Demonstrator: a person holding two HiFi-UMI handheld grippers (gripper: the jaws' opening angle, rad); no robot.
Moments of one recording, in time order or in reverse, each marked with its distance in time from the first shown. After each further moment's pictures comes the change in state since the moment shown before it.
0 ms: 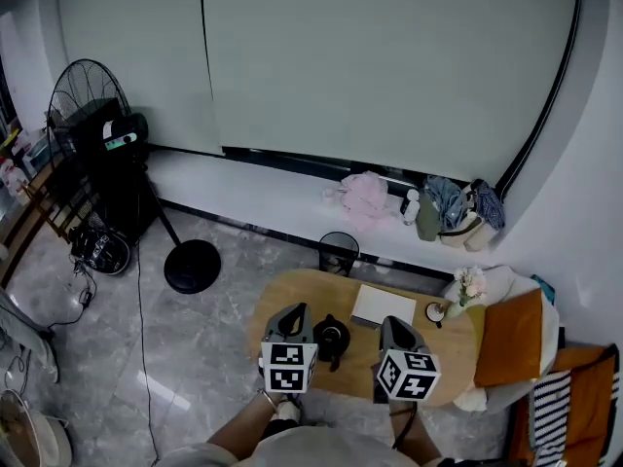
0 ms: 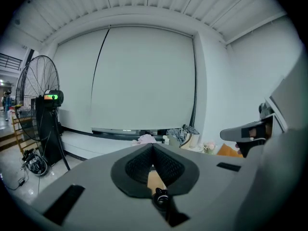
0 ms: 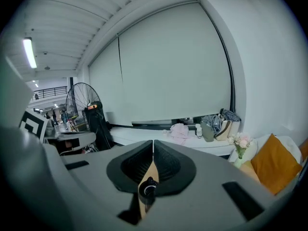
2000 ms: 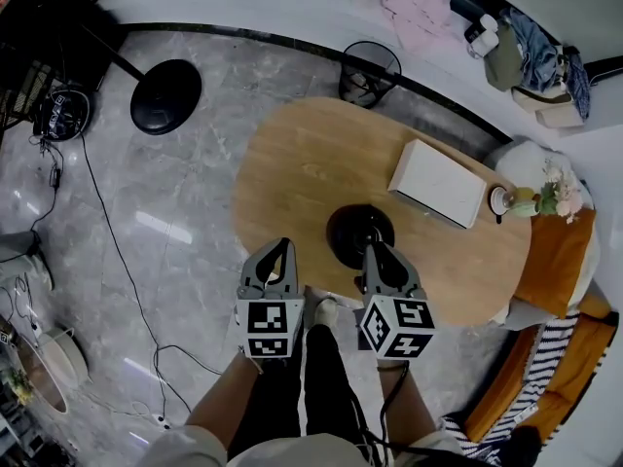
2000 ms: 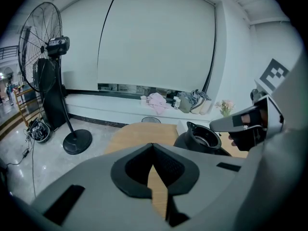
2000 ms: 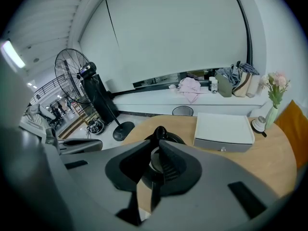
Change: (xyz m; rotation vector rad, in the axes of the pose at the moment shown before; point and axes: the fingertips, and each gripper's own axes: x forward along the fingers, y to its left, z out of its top) left arm 0.043 0.059 -0.244 -0.100 0.351 0.033; right arm 0.121 0.042 -0.214 0.044 0.396 0.076
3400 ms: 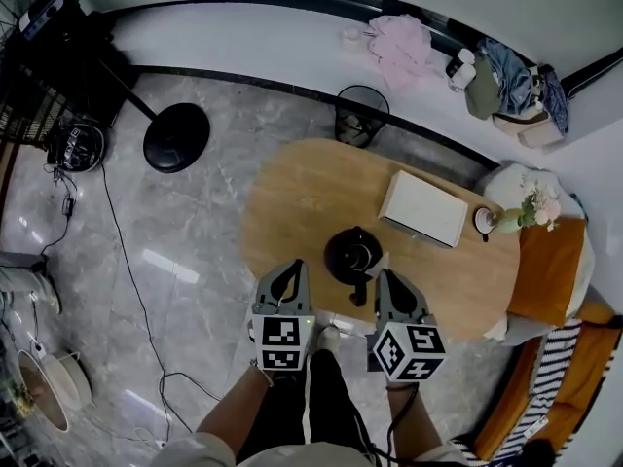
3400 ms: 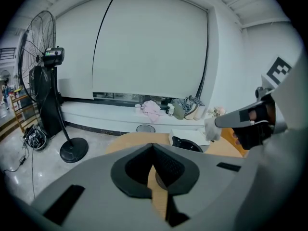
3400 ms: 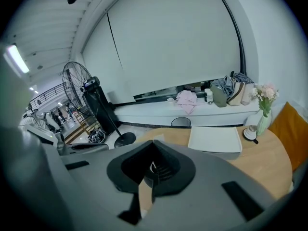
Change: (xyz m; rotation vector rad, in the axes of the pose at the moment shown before) left arm -0.020 -0.029 0.039 0.037 -0.066 -0.038; right arm -0.059 -0.007 0.034 0.028 -0.125 0.007
